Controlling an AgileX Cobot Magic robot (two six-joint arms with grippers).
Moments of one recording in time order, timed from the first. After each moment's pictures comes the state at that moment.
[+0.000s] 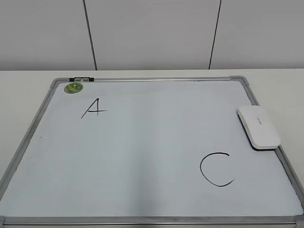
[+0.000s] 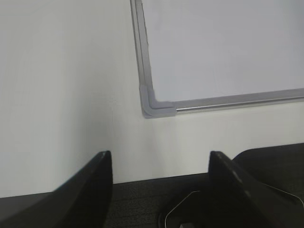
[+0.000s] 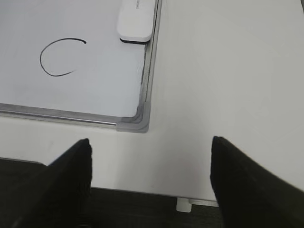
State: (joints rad) left arm -0.04 0.37 -0.61 -0.08 1.25 0.04; right arm 0.06 0.14 -0.60 -0.04 1.27 -0.10
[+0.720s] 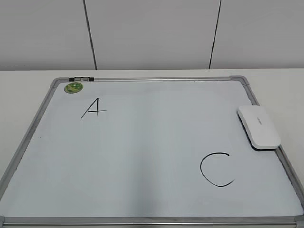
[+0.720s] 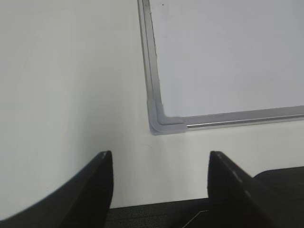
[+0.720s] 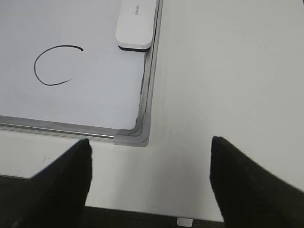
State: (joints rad) left arm -0.04 0.36 -0.51 -0.06 1.09 0.04; right arm 0.06 0.14 -0.50 -0.04 1.14 -0.10
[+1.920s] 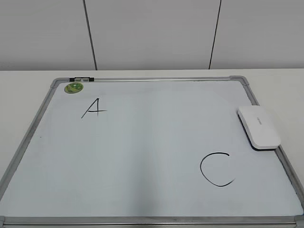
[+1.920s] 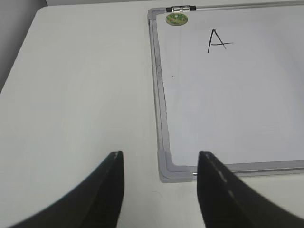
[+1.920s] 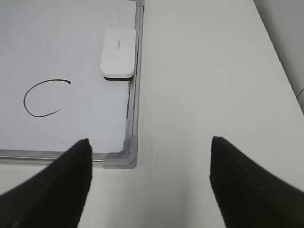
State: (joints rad) left arm 0.01 0.02 -0.51 -0.06 1.10 0.04; right arm -0.01 -0.01 -0.50 -0.04 1.14 -0.10
